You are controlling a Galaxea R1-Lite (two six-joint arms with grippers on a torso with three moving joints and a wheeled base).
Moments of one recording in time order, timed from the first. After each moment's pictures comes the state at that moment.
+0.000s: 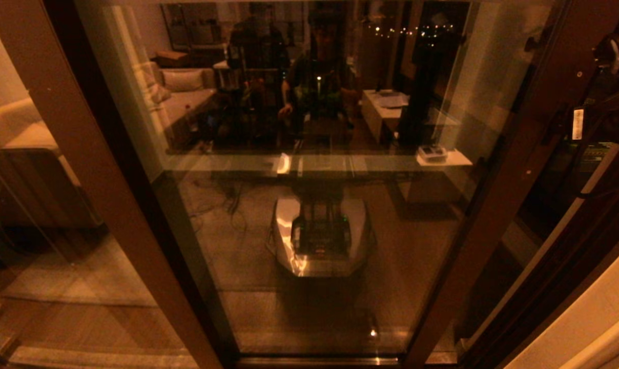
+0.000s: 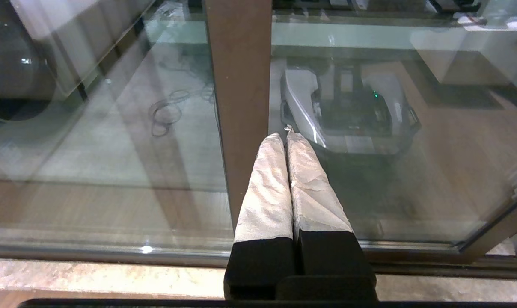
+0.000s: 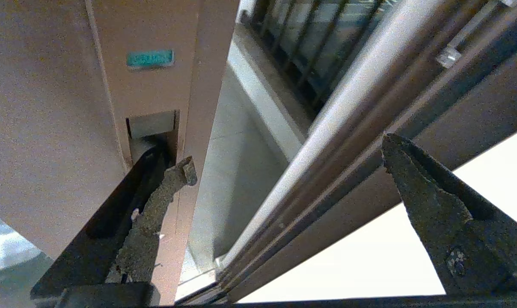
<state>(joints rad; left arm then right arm) 0.00 0.00 0.00 0.01 0.00 0.00 -0.08 1.61 -1.36 -0.04 -0.51 -0.15</state>
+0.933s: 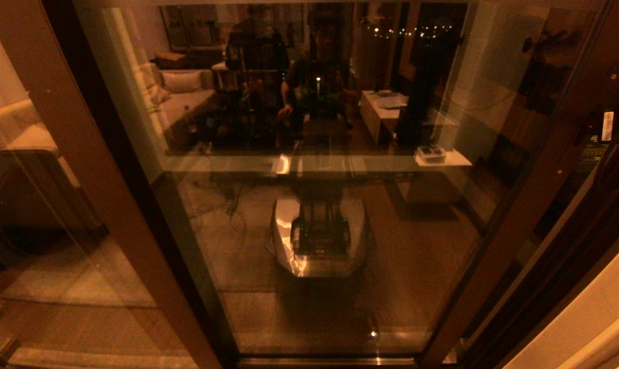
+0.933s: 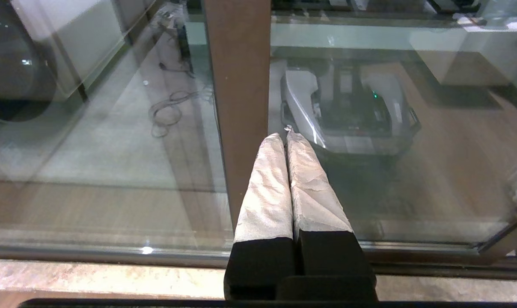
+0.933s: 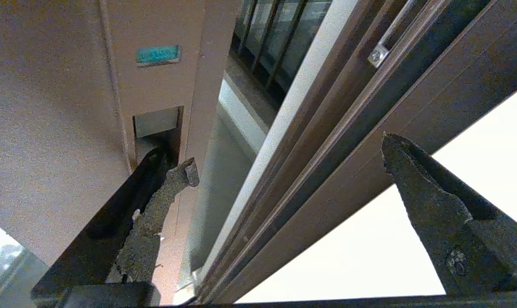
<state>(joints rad) 0.00 0.00 0.00 0.01 0.00 0.00 -0.20 1.65 -1.35 -0.14 -0.45 -0.20</state>
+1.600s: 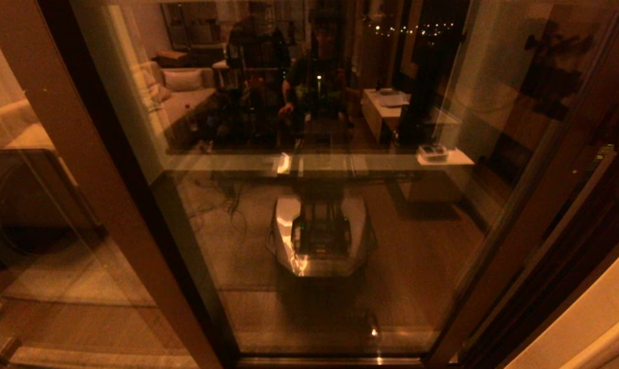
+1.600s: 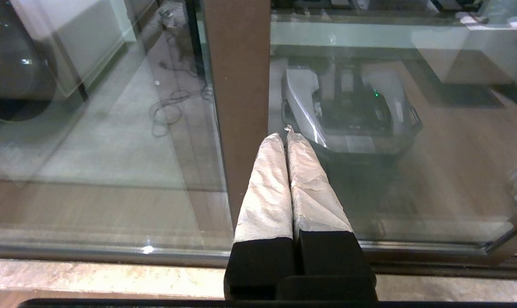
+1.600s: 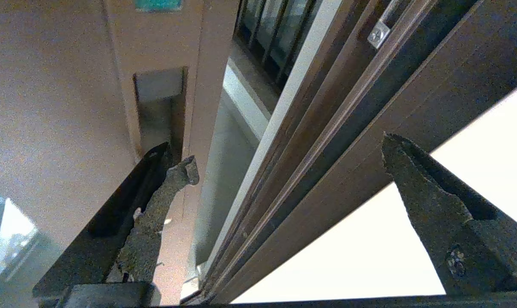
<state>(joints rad) 0.00 0.00 0.00 0.01 0.00 0.00 -0.29 1.60 -1.27 -0.16 -0.31 -0.19</state>
